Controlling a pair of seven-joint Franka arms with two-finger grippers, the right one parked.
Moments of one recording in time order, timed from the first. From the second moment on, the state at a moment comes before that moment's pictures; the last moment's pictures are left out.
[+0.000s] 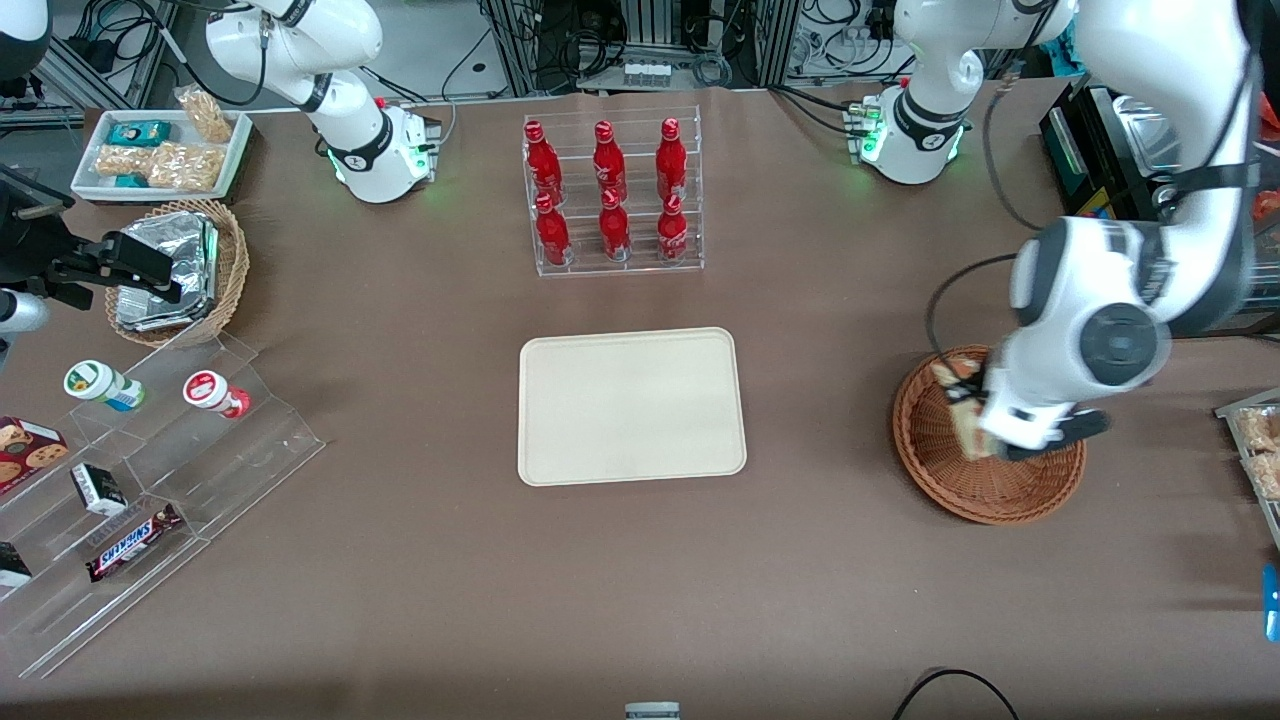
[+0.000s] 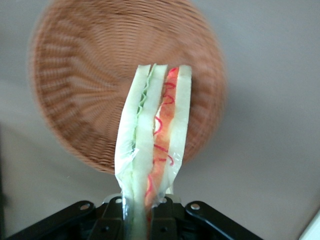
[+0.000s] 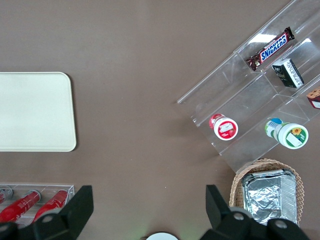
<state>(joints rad) -0.07 0.30 -0.16 -1.82 0.12 1.86 -0.49</state>
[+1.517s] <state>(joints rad) -0.68 0.83 -0.19 -1.36 0.01 2.15 -0.96</state>
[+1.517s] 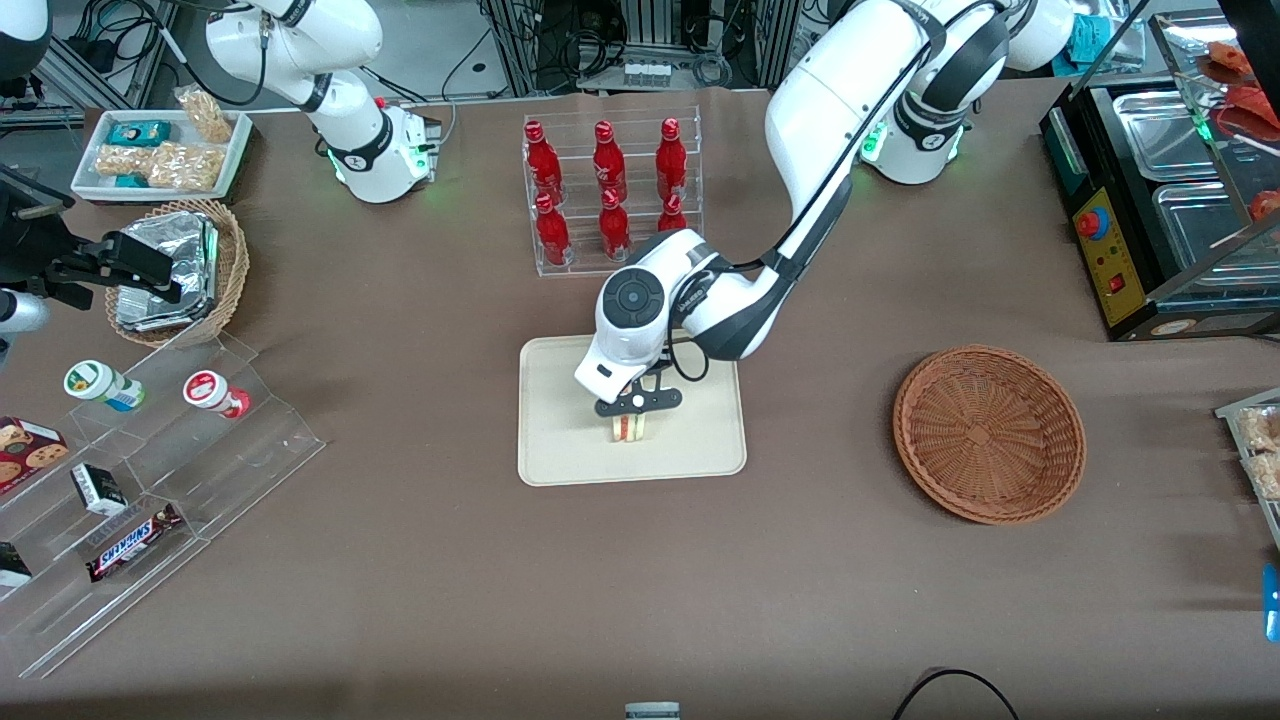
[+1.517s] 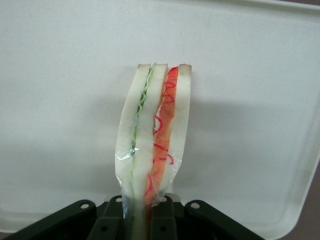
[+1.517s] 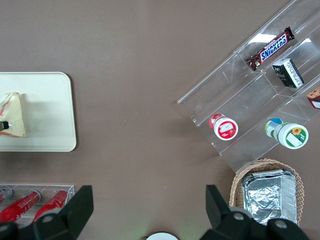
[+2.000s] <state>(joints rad) -0.68 0.82 -0.19 -1.32 0.02 2.15 -0.97</state>
